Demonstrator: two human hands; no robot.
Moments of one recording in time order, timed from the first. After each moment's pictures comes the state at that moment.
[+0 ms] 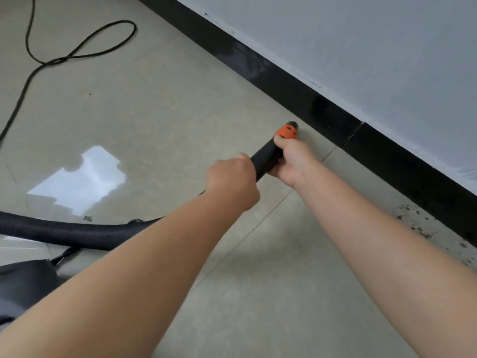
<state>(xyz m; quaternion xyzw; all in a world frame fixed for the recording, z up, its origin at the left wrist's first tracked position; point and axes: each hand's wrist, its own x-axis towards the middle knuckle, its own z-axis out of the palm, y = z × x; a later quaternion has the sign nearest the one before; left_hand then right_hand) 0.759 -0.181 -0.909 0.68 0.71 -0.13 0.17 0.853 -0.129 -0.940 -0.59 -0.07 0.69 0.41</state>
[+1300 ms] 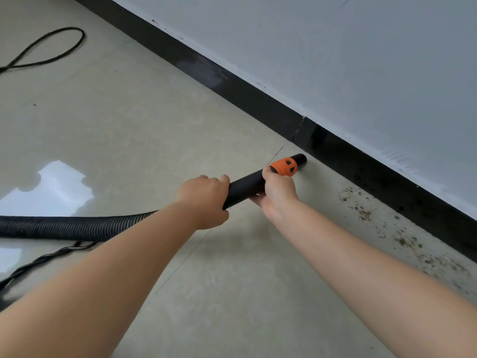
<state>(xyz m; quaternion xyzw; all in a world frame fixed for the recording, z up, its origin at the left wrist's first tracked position) 0.777 -0.204 -0.930 0.81 0.55 -0.18 0.13 0.904 -0.194 -0.951 -0.66 -0.01 0.62 0.42</state>
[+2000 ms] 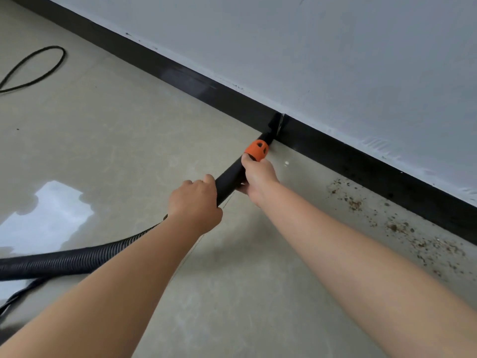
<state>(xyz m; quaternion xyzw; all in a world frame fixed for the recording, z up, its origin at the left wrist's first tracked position) 0.798 -0.207 -0.927 0.74 0.64 -0.15 0.13 0.907 -0.166 -0.961 -0.68 -0.09 0.62 0.39</state>
